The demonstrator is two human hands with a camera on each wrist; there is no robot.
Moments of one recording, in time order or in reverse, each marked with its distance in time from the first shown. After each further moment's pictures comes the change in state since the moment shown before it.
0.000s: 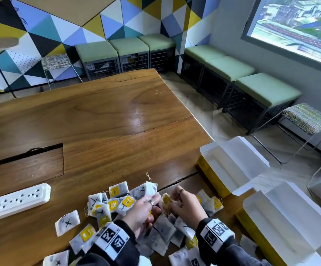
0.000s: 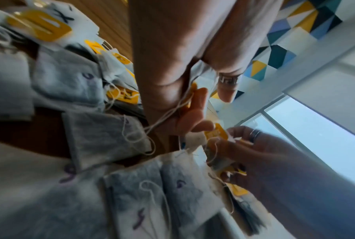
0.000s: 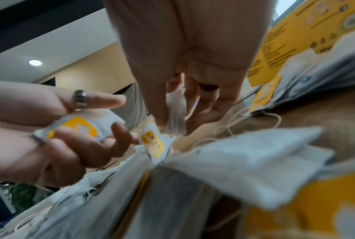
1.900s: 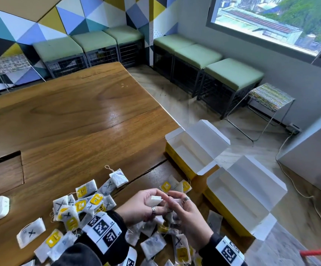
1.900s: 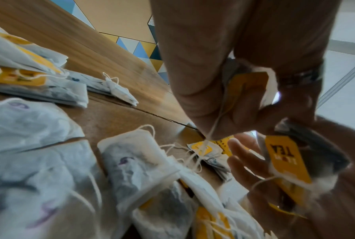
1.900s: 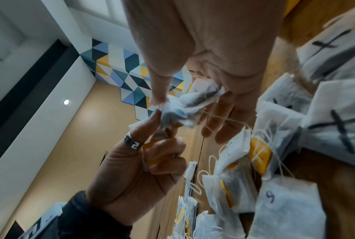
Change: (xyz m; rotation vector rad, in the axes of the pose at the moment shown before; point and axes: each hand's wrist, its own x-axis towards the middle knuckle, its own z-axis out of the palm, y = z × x) left_hand -0.021 0.008 0.061 0.412 -0.576 0.225; right_hand -0.094 0.012 -0.040 1.126 0.042 0.438
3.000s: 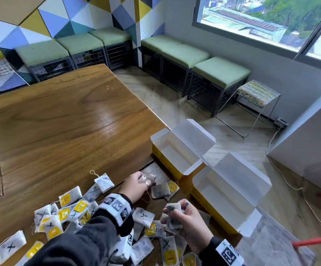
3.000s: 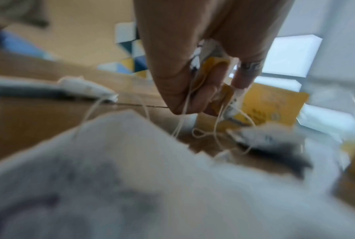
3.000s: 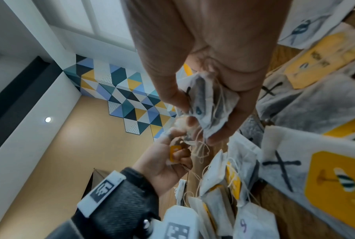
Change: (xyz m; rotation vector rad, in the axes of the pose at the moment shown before) left_hand 0.079 -0.004 -0.012 0.540 0.529 -0.082; right_hand -0.005 0.003 -0.037 0.115 0.047 0.068
